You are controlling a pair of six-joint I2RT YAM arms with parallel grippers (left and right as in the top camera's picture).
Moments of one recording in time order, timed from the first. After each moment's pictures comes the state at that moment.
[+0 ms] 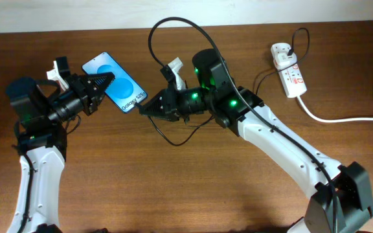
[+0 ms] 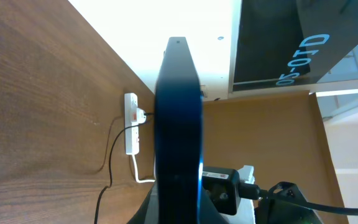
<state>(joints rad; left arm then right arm) 0.28 1.38 0.93 0.15 1.10 -1.12 0.58 1.71 1.38 -0.18 -0.99 0.98</state>
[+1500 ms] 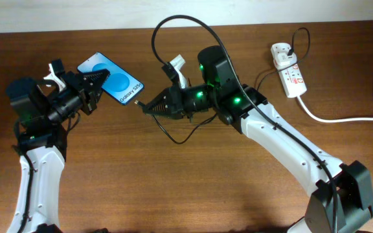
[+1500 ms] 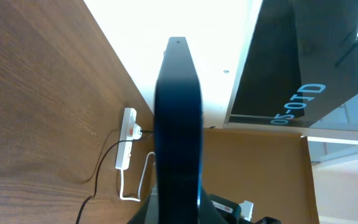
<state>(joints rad) 0.28 1.38 0.93 0.15 0.99 -1.28 0.55 1.71 1.38 -0.17 -1.07 0.91</state>
